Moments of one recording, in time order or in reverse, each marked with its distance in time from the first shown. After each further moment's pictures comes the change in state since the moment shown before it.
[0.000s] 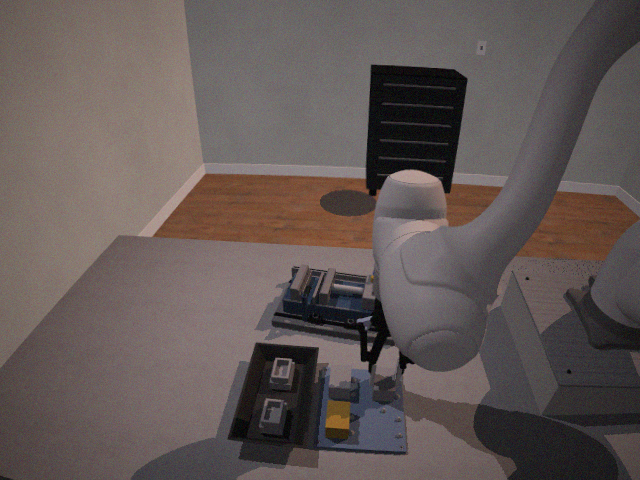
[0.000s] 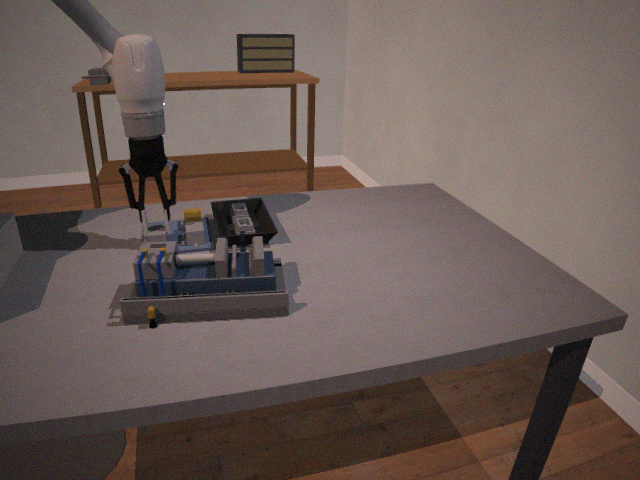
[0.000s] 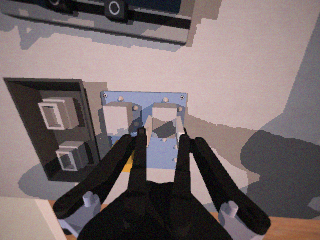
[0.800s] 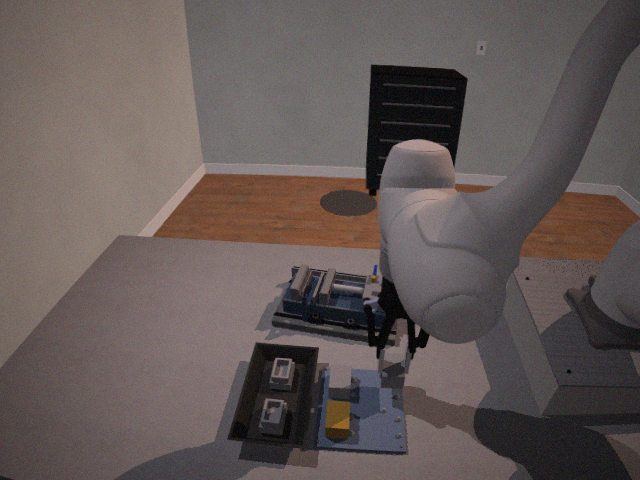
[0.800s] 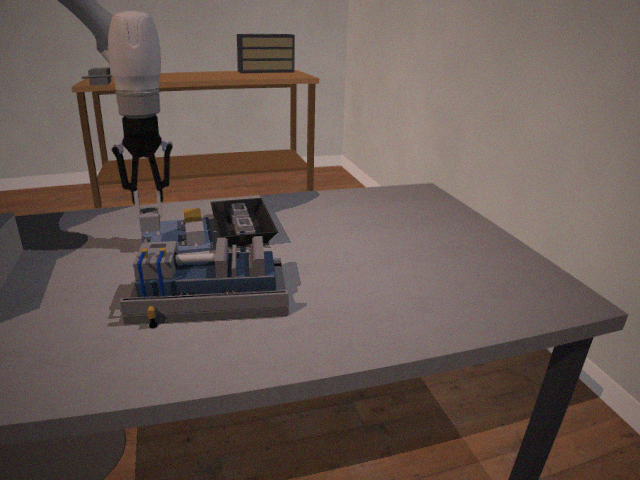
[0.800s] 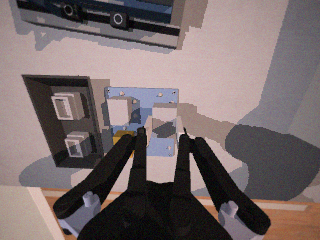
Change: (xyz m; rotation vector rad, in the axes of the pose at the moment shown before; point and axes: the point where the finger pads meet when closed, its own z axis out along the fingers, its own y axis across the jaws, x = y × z) arm -0.001 0.011 -0.046 -0.020 0.001 -0.008
